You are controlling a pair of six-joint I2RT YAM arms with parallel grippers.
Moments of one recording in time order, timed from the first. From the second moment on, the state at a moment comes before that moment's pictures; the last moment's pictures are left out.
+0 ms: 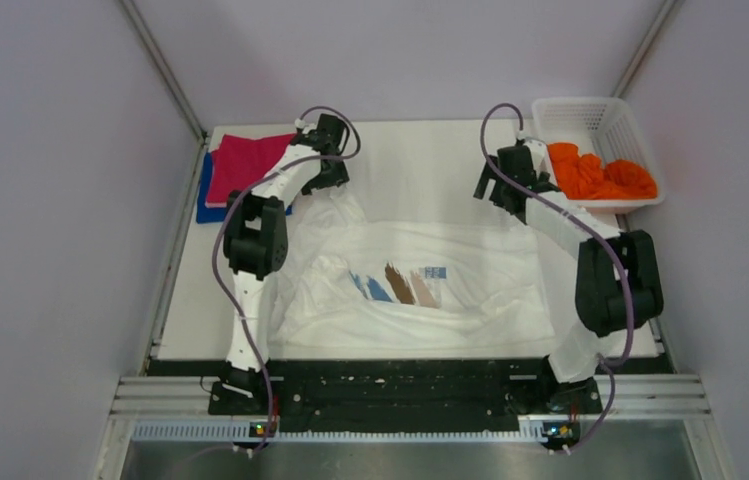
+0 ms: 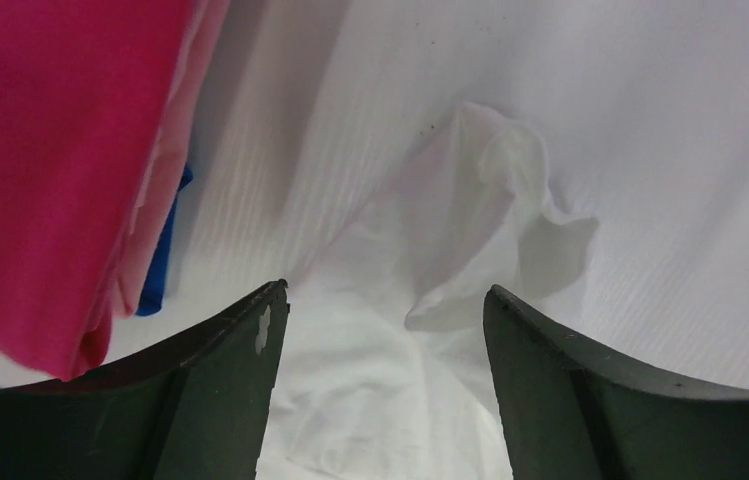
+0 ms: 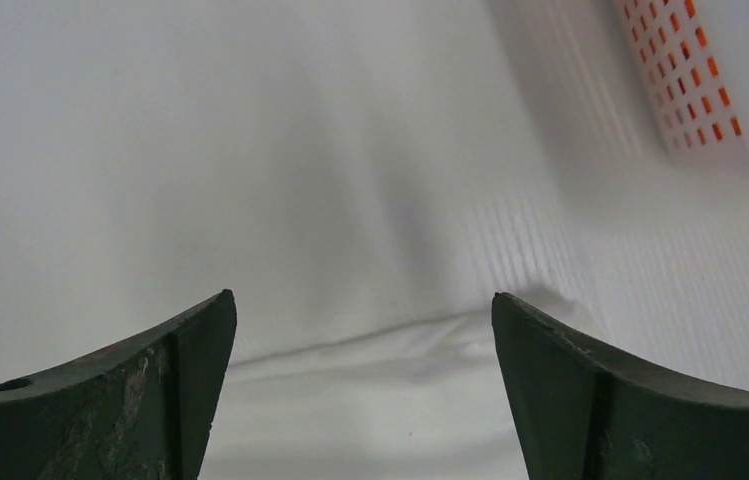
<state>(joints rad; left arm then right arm) -0.29 2.27 1.97 -0.77 -0.36 -0.59 0.24 1.62 1.10 -0.22 0.32 0.47</state>
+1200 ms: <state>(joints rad) -0.33 2.23 1.94 -0.77 -0.32 -0.61 0.11 1.88 1.18 -0.29 0.45 0.43</state>
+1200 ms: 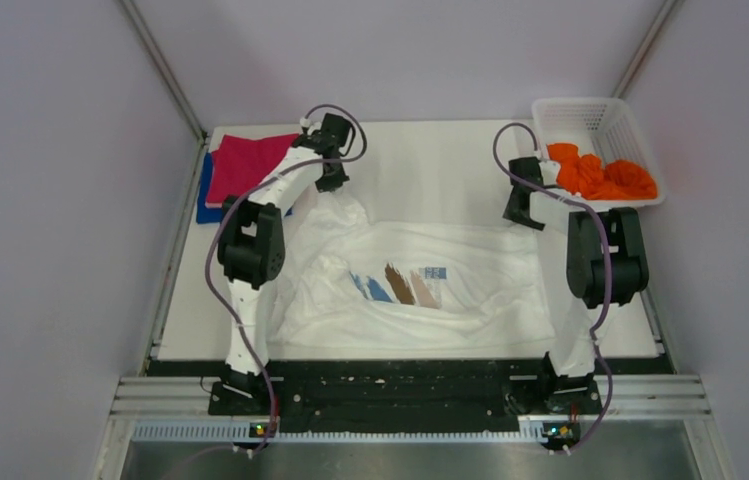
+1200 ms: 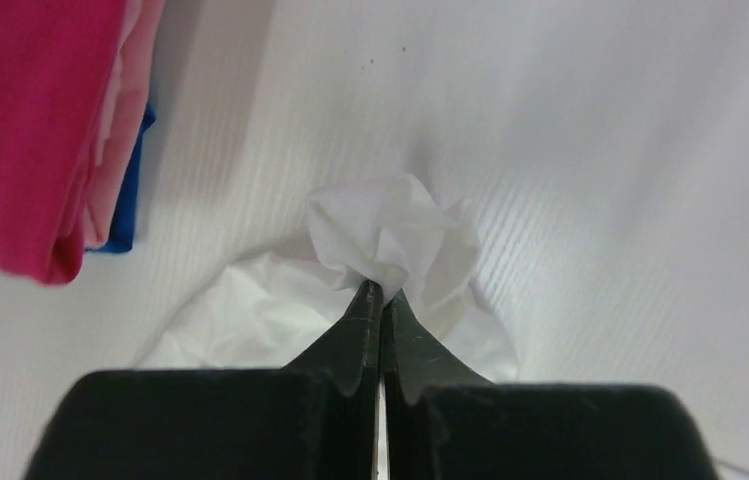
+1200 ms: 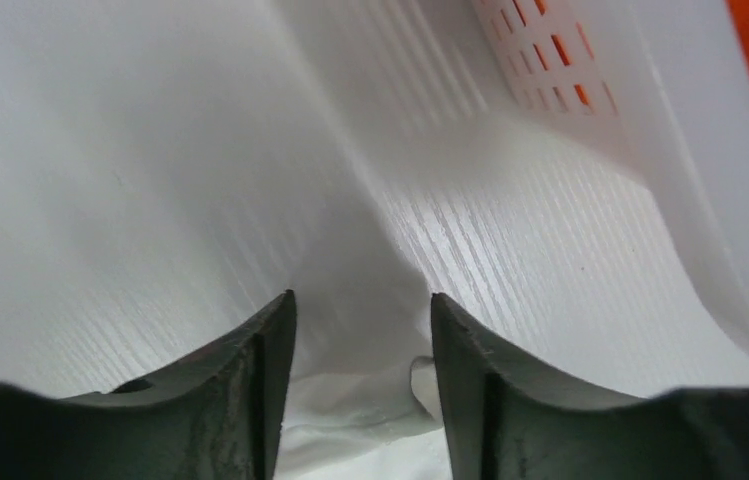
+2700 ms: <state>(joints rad) -0.76 1.13 0.82 -0.99 -0.42 -1.14 0.11 1.28 0.72 -0.32 0.37 0.44</state>
